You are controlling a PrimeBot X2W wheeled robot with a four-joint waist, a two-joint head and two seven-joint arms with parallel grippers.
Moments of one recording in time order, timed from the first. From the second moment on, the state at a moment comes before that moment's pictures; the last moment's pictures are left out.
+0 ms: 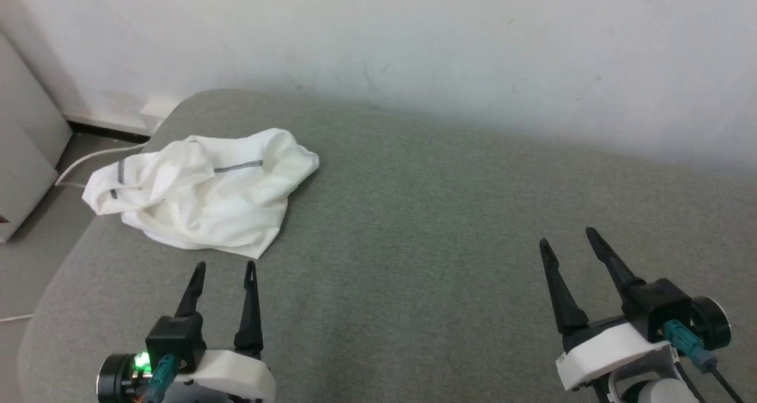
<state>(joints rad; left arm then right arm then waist) 0.06 0.05 -0.02 0.01 -0.04 0.04 -0.15 0.01 -0.05 0.06 0.04 0.03 0.13 -0.15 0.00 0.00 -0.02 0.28</state>
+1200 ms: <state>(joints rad) 0.10 0.05 -0.03 0.00 -0.06 0.06 -0.22 0.01 -0.05 0.12 0.07 0.05 0.13 -0.22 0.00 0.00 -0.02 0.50</state>
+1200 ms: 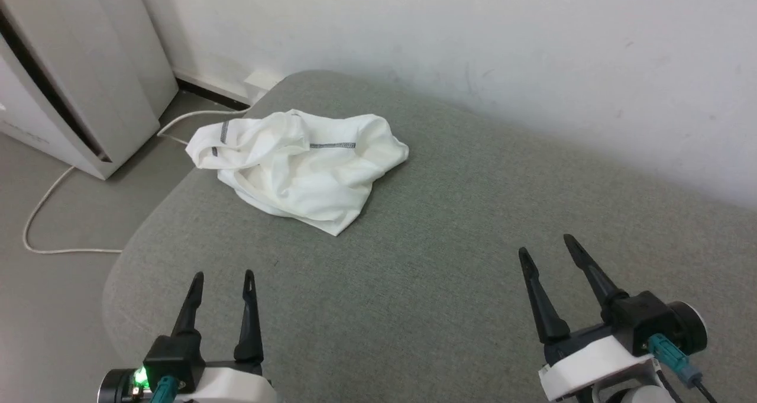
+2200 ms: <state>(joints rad) 0.08 0.07 -0.05 0.03 -0.06 0.01 -0.26 0.02 -0.05 0.15 0.09 0.05 0.13 -0.26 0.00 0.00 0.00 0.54</state>
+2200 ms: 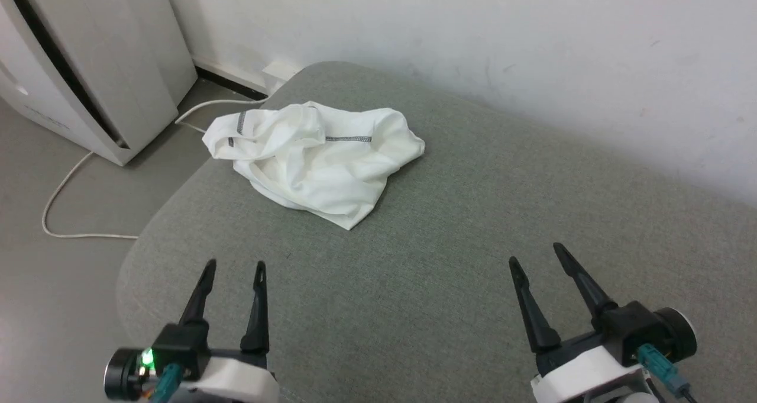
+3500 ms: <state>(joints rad) -0.85 0.68 -0.56 0.65 -0.87 -0.12 0.59 -0.14 -0.05 0.22 -0.08 -0.12 0.13 -0.26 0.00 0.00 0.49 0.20</state>
